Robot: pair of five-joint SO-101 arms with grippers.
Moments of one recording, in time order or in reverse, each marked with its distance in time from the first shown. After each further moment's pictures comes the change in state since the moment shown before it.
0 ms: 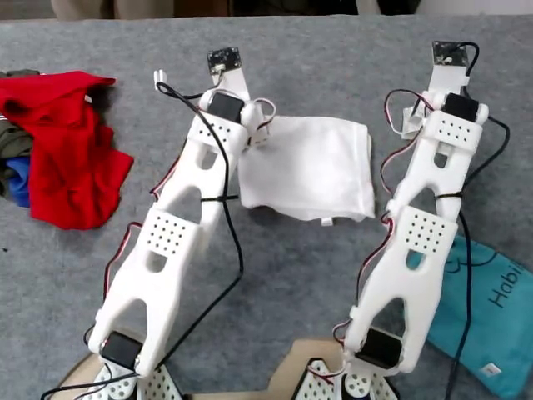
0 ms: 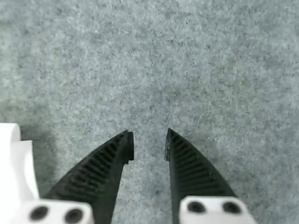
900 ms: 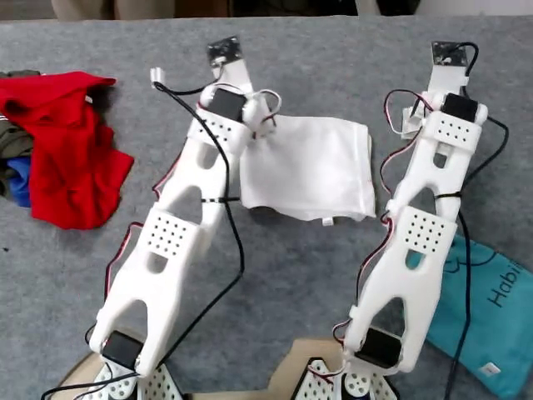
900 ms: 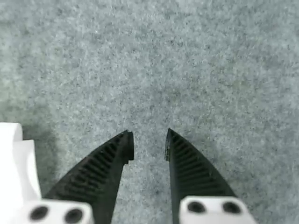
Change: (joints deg) left arm -0.2 -2.9 -3.1 1.6 3.4; right arm 0.0 0.0 0.0 0.0 -0.1
